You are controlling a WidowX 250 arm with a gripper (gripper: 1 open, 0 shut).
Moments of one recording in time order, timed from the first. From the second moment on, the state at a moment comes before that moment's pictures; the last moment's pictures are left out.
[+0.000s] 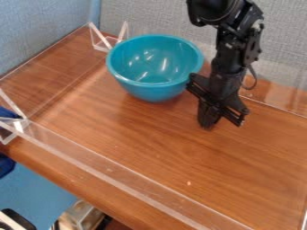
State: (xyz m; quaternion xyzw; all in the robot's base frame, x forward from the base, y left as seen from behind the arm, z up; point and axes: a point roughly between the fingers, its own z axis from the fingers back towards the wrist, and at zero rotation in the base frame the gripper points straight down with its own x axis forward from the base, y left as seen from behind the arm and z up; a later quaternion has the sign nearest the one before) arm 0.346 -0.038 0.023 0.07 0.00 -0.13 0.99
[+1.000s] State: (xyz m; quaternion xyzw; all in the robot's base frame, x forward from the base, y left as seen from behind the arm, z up) arm 0.333 -0.046 0.022 0.07 0.02 -0.14 0.99
